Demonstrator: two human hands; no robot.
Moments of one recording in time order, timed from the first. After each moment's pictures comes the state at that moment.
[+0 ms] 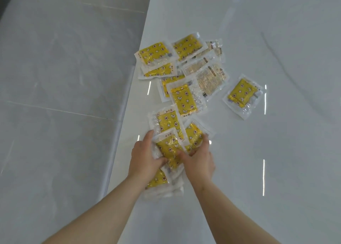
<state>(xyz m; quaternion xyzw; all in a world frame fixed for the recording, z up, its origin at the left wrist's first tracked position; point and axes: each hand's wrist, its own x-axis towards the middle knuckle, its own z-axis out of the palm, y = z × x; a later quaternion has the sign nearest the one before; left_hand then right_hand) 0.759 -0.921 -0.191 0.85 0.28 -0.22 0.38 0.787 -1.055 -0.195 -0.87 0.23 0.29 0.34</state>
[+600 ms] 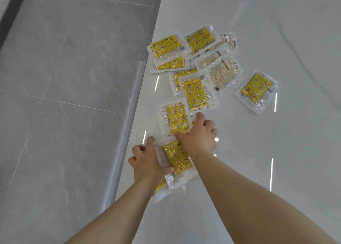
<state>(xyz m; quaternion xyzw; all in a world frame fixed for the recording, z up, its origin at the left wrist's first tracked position) 0.731 -0.922 -0.177 0.83 0.37 -0.30 0.30 0.820 -1.018 -0.194 -0.92 0.13 0.29 0.22</state>
